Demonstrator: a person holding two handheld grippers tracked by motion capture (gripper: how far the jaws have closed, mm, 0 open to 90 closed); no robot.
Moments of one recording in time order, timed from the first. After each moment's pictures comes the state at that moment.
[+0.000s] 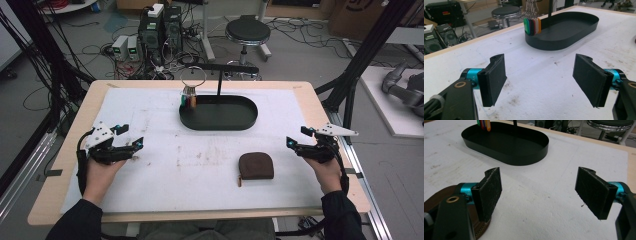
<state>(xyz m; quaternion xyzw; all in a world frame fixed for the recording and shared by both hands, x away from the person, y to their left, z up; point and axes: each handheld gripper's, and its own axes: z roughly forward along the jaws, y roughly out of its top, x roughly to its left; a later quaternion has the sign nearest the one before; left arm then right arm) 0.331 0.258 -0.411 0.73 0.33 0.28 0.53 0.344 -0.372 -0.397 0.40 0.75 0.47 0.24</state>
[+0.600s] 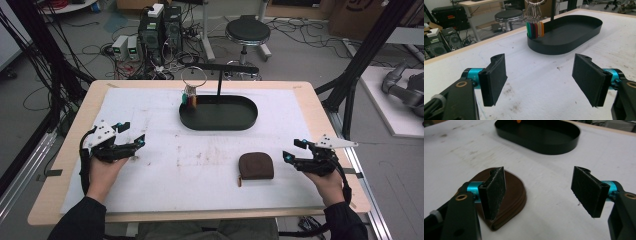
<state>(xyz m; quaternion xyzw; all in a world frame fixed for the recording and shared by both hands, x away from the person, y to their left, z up) 0.335 0.251 -0.408 0.72 0.34 0.30 0.53 0.310 -0.361 -0.405 0.36 0.78 0.48 0.17</state>
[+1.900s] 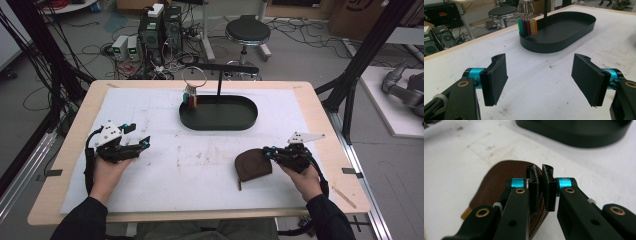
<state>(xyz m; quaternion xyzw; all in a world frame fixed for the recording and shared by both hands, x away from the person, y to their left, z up) 0.336 0.239 -0.409 0.73 0.33 0.28 0.53 0.334 -0.307 -0.416 0.35 0.80 0.47 0.10</state>
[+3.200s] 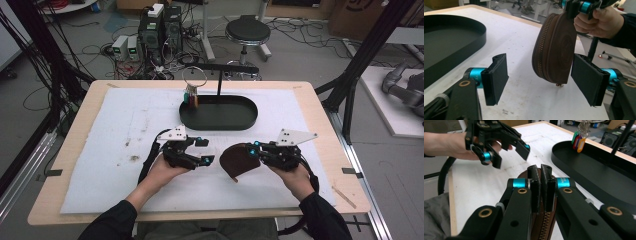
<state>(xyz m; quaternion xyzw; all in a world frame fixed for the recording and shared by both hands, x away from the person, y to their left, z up) 0.355 0.083 -0.421 0.78 0.17 0.00 0.61 0.312 -0.257 -0.370 0.21 0.81 0.53 0.13</state>
